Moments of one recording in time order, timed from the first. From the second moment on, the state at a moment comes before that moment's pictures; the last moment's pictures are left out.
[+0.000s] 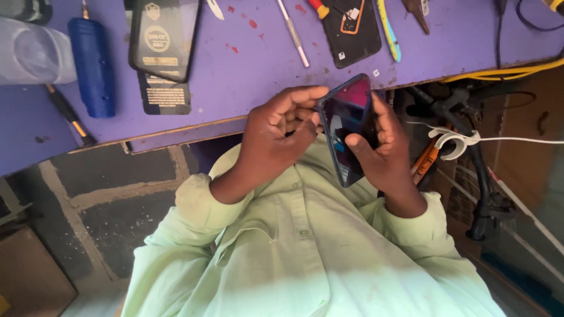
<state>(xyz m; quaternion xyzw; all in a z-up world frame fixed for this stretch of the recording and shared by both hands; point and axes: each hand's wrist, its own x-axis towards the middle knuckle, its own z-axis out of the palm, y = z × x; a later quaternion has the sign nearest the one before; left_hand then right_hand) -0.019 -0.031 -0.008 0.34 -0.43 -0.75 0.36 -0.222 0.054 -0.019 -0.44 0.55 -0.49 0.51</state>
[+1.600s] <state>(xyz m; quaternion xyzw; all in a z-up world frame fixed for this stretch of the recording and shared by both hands) -0.016 -0.010 -0.053 0.26 -0.31 -0.81 0.43 -0.222 0.058 -0.022 -0.47 0.57 -0.44 0.52</state>
